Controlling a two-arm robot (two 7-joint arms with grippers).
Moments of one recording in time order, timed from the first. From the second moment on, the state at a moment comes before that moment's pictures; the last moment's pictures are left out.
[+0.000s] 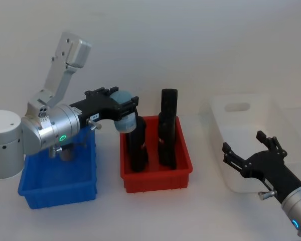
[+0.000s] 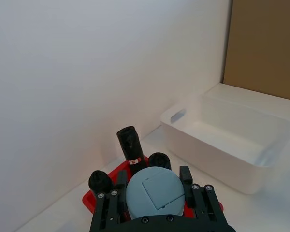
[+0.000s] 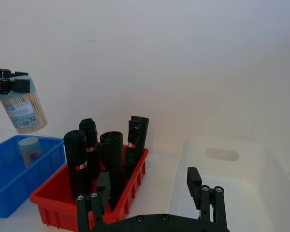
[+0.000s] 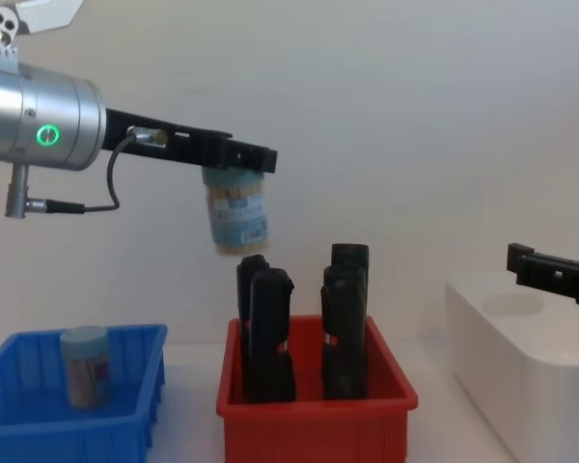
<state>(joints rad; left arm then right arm) -0.56 0.34 0.29 -1.50 -0.31 0.50 -0.48 -0.01 0.34 -0.23 -1.77 0.29 0.03 0.07</state>
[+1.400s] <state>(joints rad) -0.59 0.33 0.30 -1.52 -0.30 0.55 -0.54 0.07 0.31 -0.26 -1.75 0.23 0.09 0.32</state>
